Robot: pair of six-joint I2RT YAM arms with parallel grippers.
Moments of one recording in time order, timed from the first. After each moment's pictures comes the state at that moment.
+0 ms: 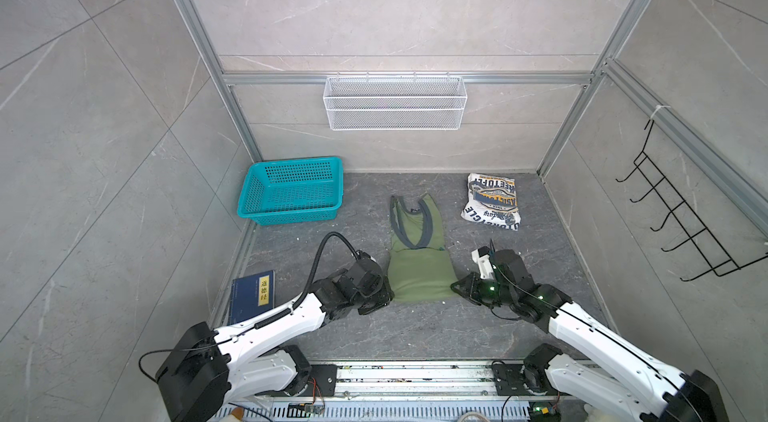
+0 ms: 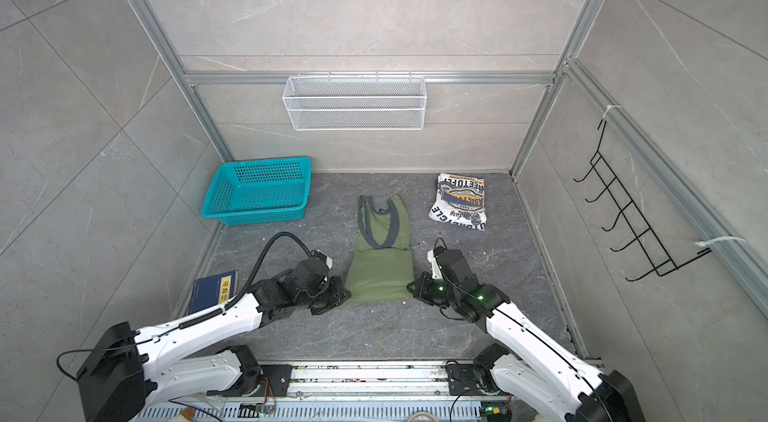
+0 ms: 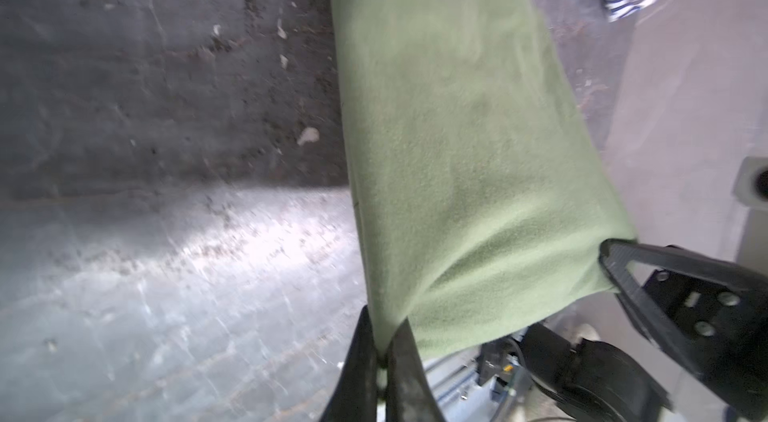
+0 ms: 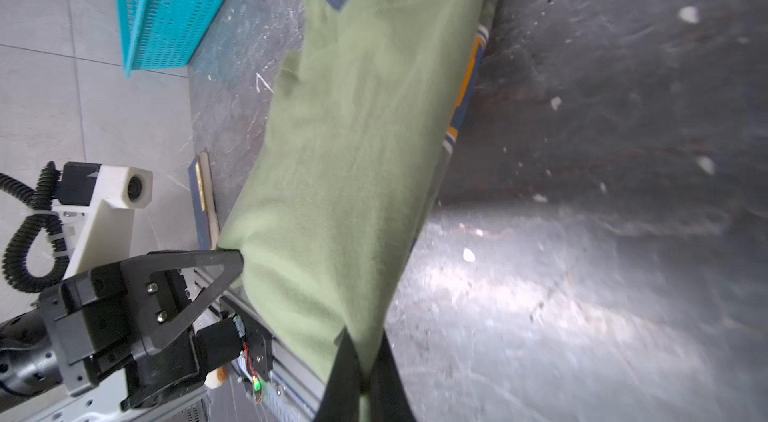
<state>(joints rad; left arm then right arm) -0.88 1.11 0.64 -0.37 0.11 -1.15 0.54 0.88 0.54 -0.45 -0.34 0.87</state>
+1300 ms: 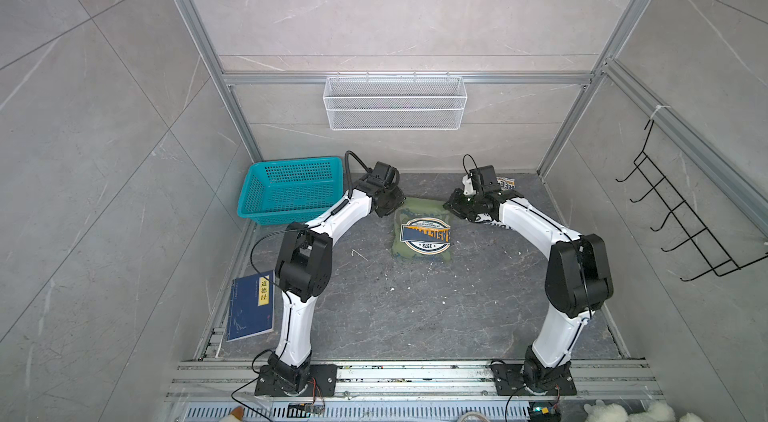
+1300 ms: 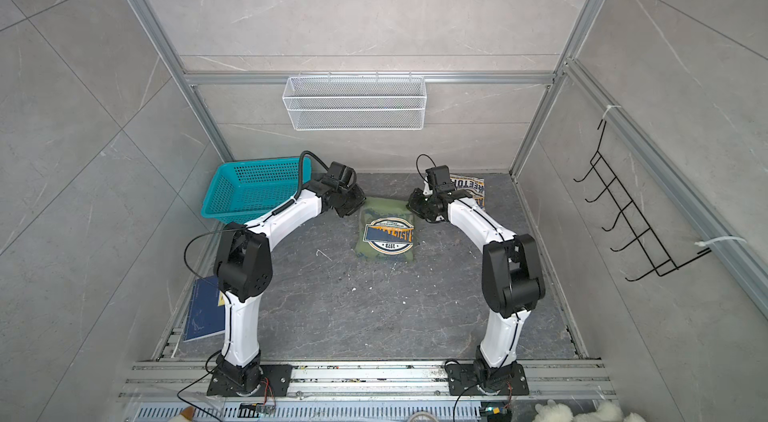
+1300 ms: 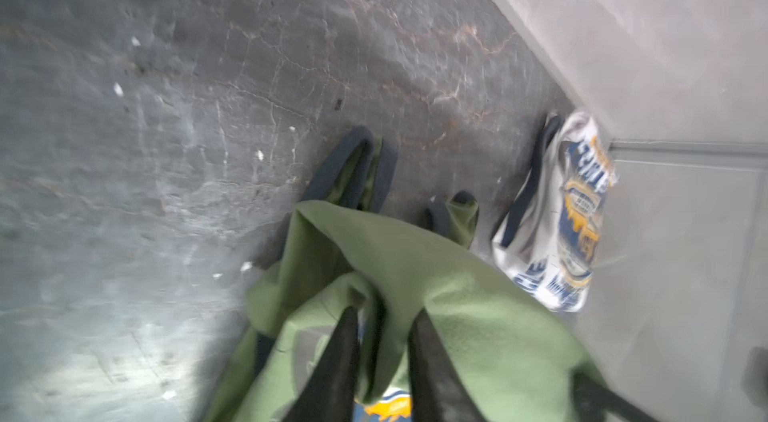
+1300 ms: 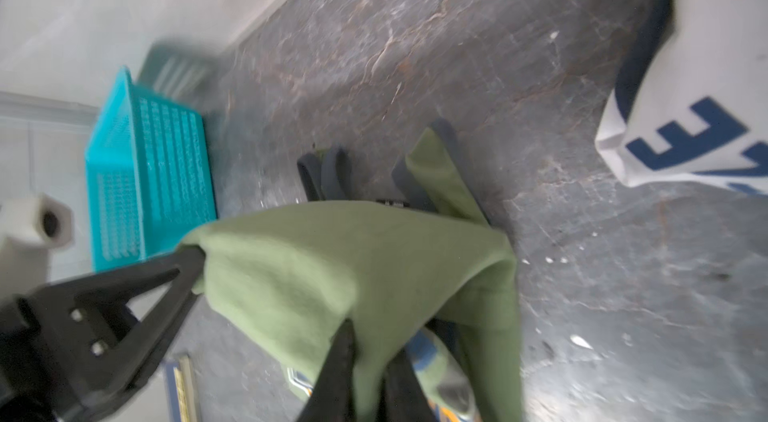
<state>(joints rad) -0.50 2.14 1.86 -0.60 0.11 -0.97 0.26 1.88 1.47 -0.45 -0.31 0.69</state>
